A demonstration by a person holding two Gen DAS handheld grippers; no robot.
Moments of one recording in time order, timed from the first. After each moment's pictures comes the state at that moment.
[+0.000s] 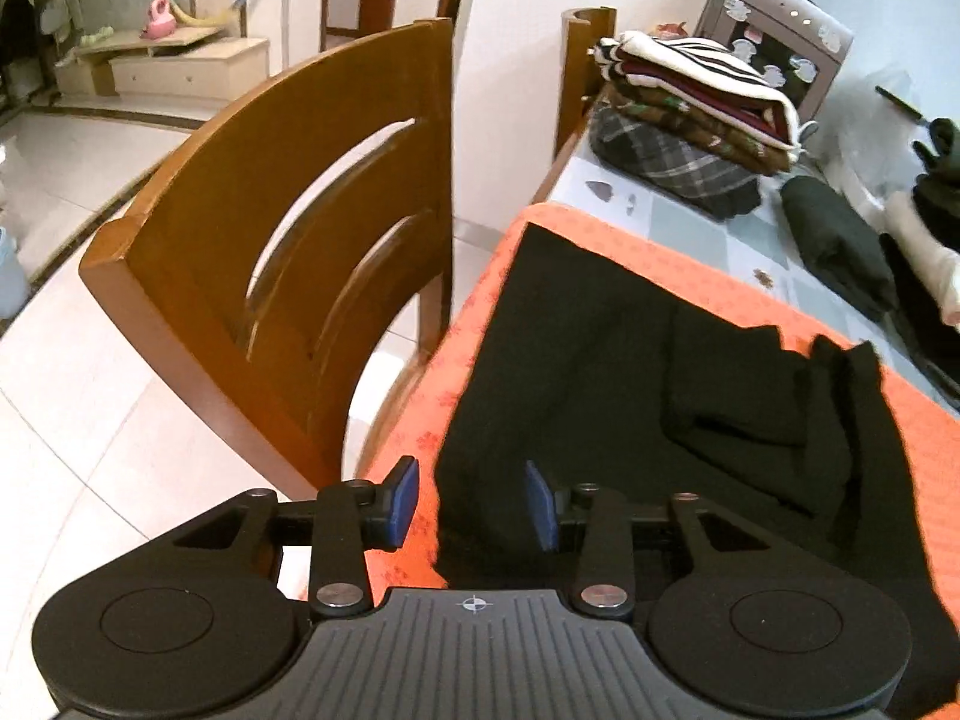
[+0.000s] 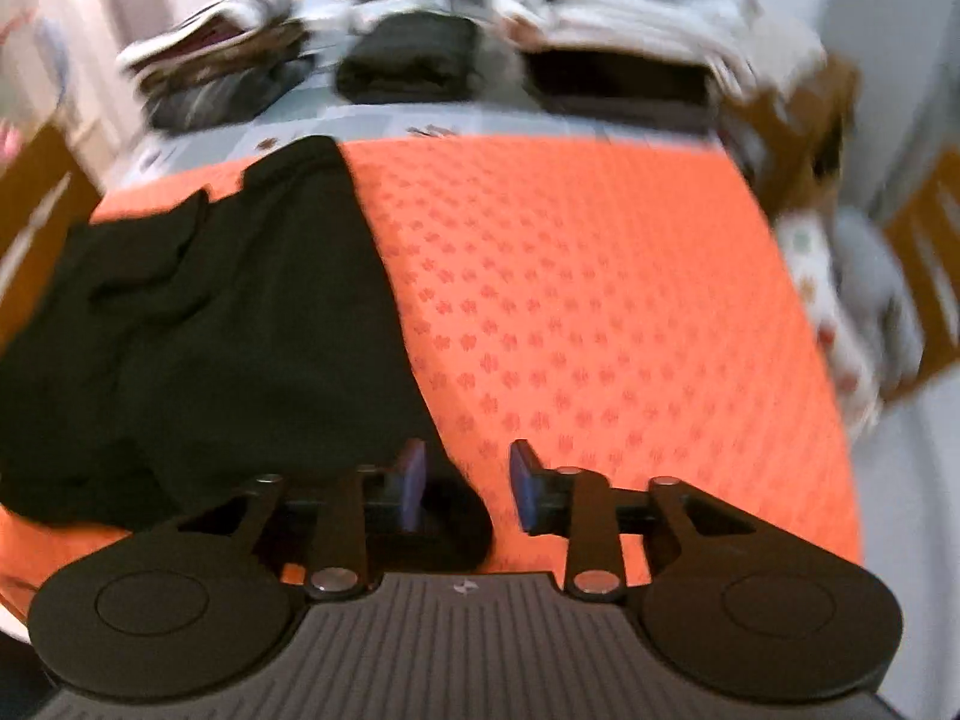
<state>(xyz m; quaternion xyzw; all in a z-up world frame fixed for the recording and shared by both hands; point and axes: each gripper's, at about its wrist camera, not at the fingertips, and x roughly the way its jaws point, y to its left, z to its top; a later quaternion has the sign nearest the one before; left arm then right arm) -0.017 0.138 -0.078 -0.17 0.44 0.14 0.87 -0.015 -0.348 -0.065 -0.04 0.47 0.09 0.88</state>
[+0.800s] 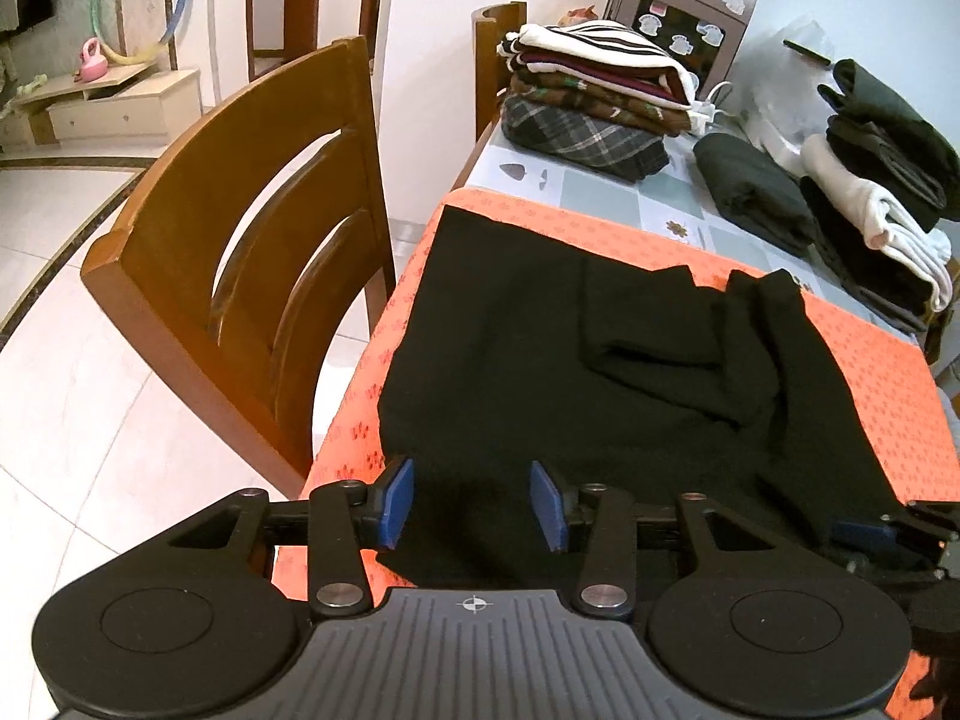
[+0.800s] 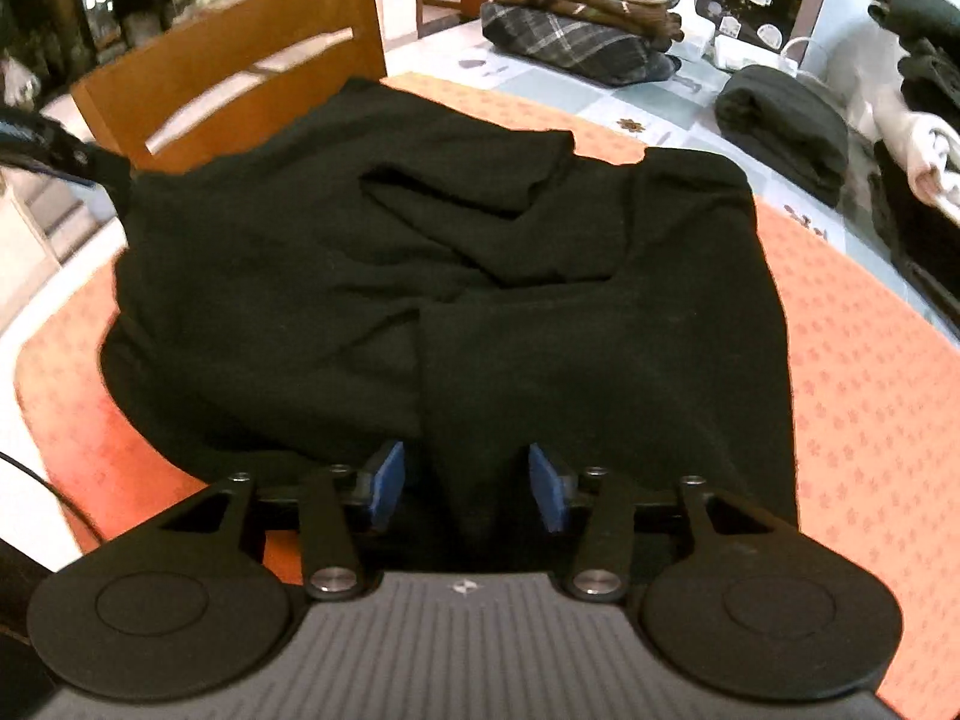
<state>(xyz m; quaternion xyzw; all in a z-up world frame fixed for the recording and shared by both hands) -0.054 0.104 -0.061 -0.12 0.44 0.08 0.88 -0.007 -0.195 -0.112 -0.16 0.45 0.30 0.82</state>
